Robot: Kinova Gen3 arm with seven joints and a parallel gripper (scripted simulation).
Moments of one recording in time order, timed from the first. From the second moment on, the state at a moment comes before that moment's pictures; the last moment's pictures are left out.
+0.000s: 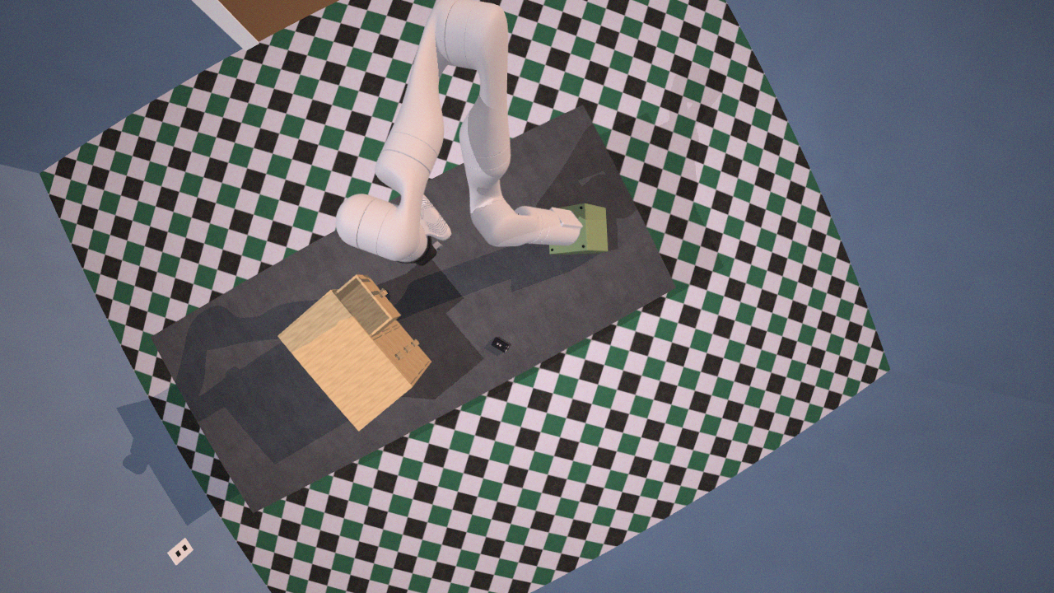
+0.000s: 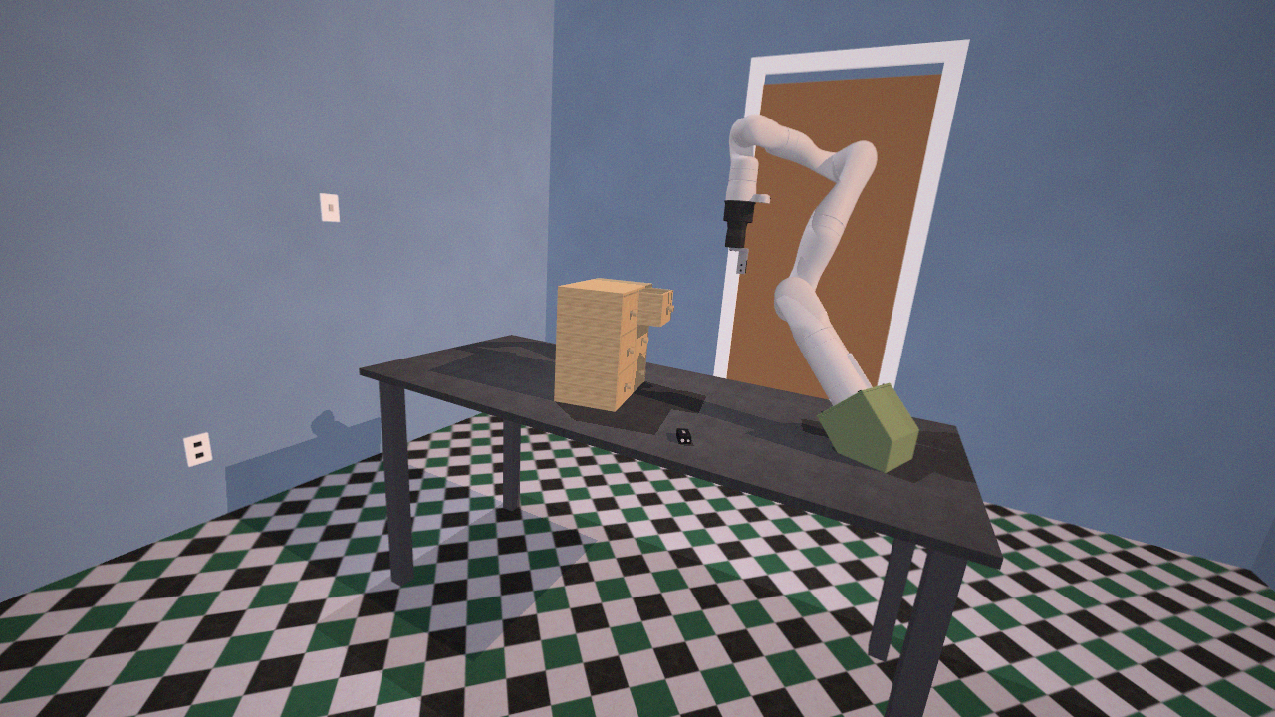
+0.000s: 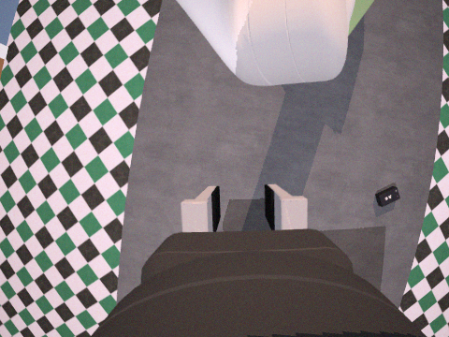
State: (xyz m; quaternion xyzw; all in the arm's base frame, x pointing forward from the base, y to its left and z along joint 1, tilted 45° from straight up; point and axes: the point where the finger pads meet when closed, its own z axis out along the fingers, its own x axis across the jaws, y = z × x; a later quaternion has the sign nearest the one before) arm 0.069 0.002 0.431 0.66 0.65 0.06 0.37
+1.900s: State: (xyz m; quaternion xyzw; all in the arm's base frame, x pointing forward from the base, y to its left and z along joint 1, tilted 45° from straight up) arm 0.069 0.002 0.431 0.66 0.65 0.06 0.37
